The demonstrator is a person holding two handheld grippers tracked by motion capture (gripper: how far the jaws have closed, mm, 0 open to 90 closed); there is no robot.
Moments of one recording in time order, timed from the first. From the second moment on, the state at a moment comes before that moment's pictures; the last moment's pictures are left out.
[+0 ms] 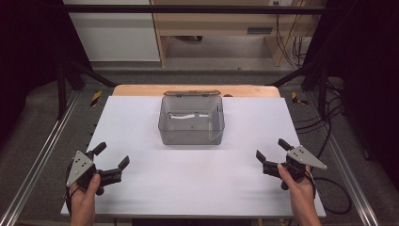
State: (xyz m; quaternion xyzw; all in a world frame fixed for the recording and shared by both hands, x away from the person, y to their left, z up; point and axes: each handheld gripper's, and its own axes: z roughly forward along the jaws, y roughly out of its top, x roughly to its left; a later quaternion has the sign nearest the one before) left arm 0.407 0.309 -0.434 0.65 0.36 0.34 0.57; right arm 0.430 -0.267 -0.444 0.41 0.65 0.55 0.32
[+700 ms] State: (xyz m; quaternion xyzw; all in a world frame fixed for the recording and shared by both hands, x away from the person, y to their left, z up) left arm 0.408 0.295 -0.436 0.66 0.35 0.32 0.59; right arm 0.432 -0.235 -0.459 0.37 0.67 0.57 0.30
